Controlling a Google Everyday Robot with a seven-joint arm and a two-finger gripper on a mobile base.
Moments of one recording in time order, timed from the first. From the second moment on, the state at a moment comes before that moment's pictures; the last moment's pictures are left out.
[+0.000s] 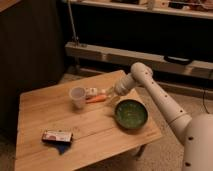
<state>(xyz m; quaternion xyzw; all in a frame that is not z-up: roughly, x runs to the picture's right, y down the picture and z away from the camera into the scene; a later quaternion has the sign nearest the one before) 0.018 0.054 0.868 0.33 -0.35 -0.87 0.12</state>
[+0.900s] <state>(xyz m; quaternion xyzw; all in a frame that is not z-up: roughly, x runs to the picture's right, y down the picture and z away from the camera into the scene) -0.015 0.039 0.919 0.29 -0.33 -0.90 0.07</state>
